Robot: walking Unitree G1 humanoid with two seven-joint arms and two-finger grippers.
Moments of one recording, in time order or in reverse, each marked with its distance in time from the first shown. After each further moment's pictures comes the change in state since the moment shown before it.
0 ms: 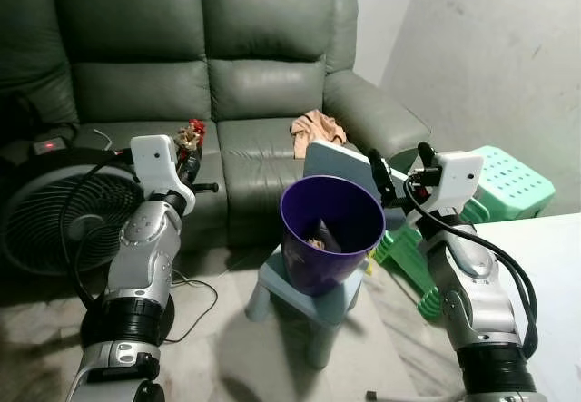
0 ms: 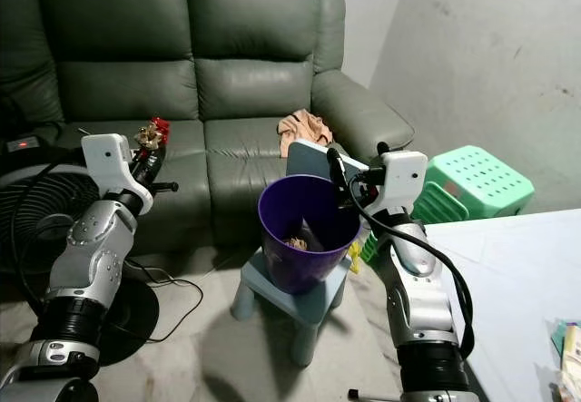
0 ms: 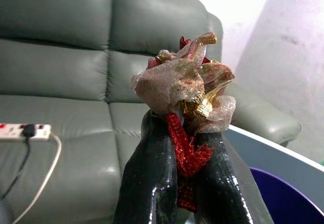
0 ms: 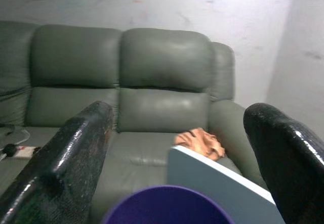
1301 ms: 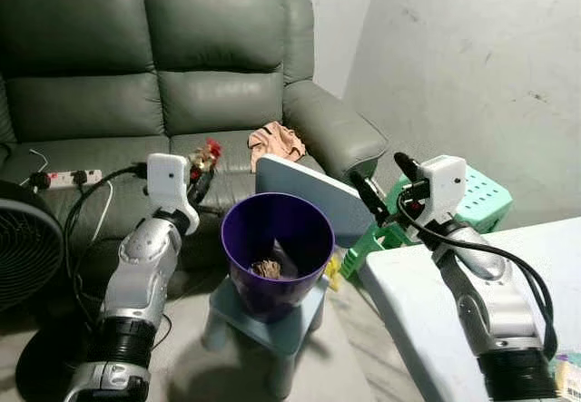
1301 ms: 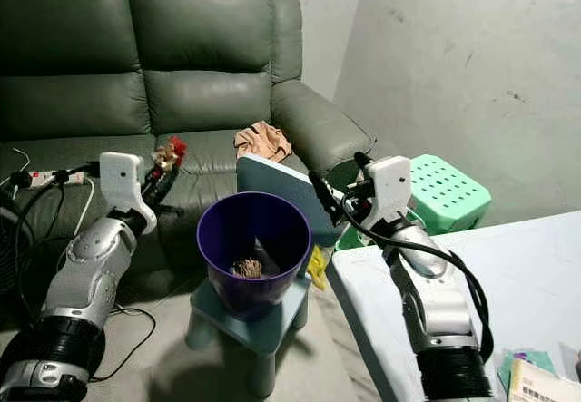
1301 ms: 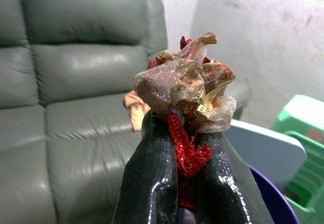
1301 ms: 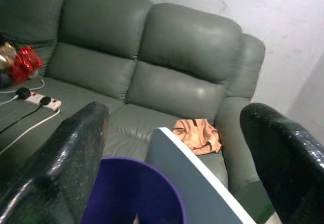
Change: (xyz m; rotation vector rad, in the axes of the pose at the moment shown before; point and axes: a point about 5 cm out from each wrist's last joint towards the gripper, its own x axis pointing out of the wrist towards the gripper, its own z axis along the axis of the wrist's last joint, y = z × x) left arm -0.018 -0.011 -0.027 0.122 0.098 -0.170; right arm -0.011 -0.002 0.003 -0.103 0.113 0.295
